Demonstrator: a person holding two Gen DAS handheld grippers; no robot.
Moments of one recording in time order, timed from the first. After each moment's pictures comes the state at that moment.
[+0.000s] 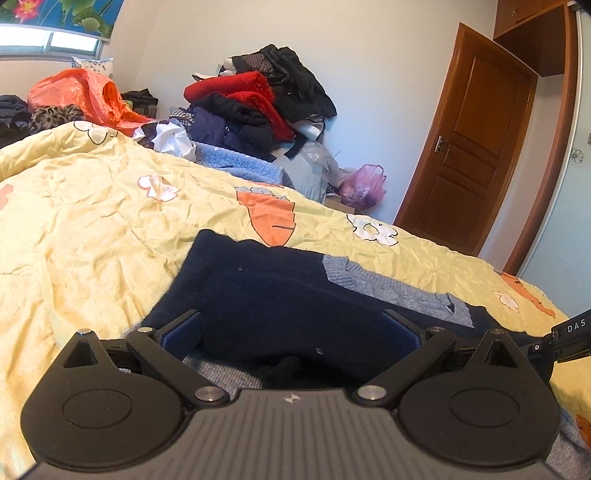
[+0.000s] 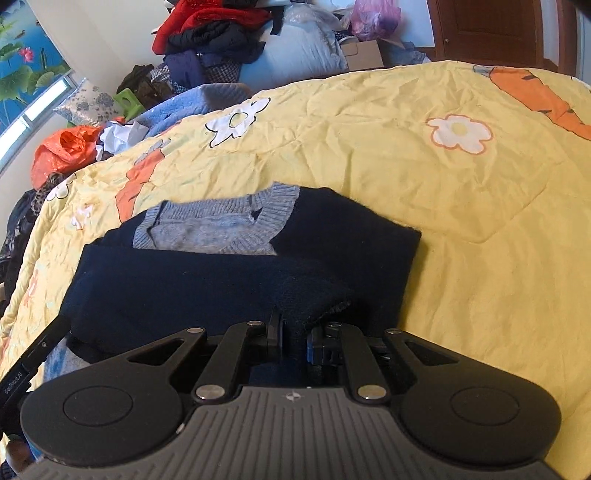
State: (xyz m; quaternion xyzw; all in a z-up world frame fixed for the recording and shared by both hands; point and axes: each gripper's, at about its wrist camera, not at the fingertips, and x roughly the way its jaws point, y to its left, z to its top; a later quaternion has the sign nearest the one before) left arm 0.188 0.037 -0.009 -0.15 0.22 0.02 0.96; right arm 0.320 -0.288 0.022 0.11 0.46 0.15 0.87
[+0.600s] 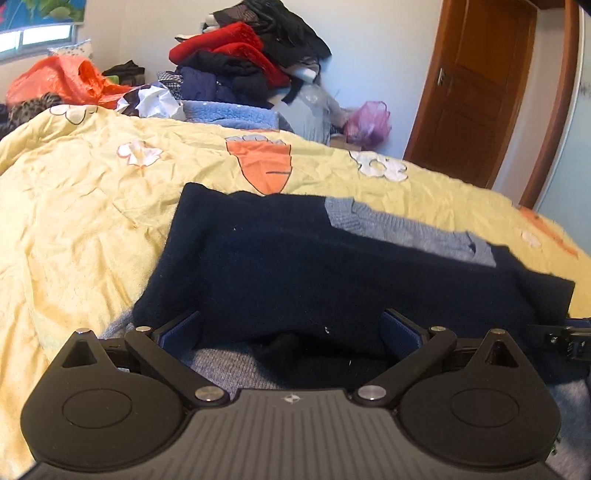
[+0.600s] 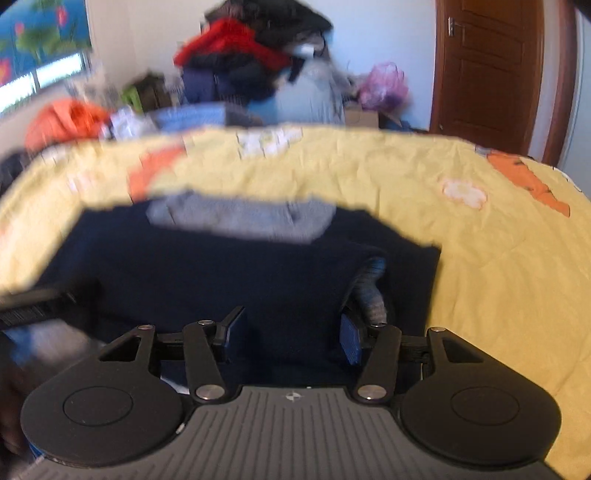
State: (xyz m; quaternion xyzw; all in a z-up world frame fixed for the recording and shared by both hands) left arm 0.218 0.022 -0.019 -0.09 0.32 0.02 0.94; right arm 0.259 -0.224 0.005 -0.02 0.37 0.12 0.92
